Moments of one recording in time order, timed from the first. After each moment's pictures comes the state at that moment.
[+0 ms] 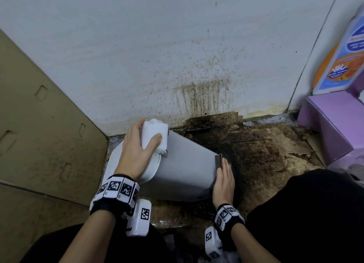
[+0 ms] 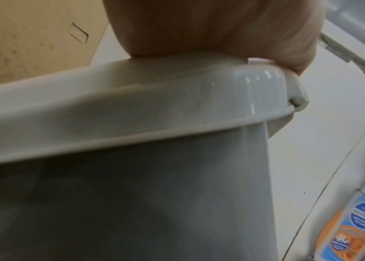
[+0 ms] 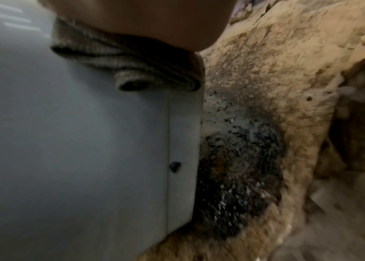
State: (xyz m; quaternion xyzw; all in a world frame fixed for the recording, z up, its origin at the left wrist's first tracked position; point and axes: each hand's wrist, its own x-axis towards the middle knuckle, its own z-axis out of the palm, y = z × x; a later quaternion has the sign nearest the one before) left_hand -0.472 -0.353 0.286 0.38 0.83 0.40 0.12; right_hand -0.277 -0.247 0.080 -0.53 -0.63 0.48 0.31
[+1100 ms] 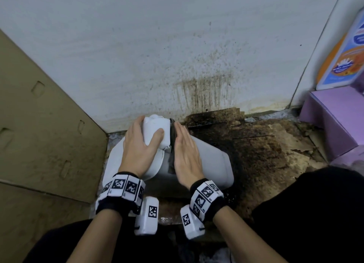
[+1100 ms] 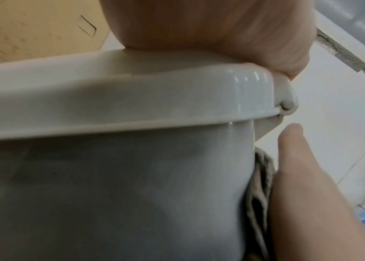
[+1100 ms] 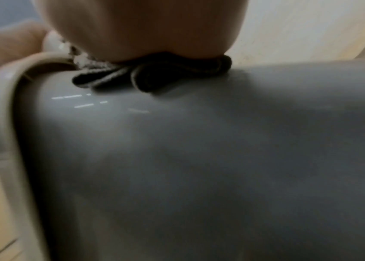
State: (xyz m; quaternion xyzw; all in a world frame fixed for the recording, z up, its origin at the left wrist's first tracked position) left_hand -0.469 -0.348 0.283 0.37 0.84 0.38 0.10; right_hand -0.356 -0.272 0.217 -0.30 -0.75 0.52 0.28
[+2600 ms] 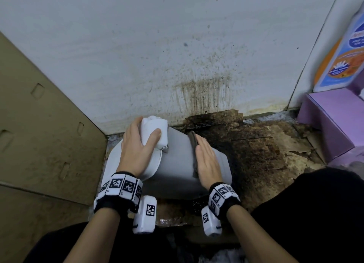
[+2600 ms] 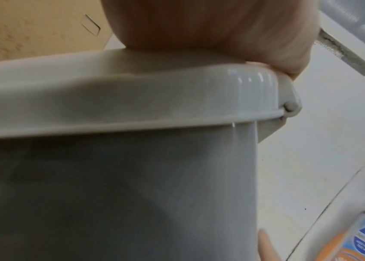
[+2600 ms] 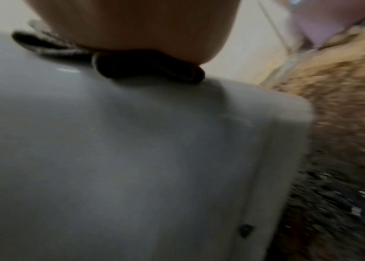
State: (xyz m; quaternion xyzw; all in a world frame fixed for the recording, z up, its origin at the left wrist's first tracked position) left_hand -0.475 -0.346 0.282 0.35 0.84 0.41 0.10; right_hand -0.320 -0.231 0.145 -0.36 -0.75 0.49 0.25
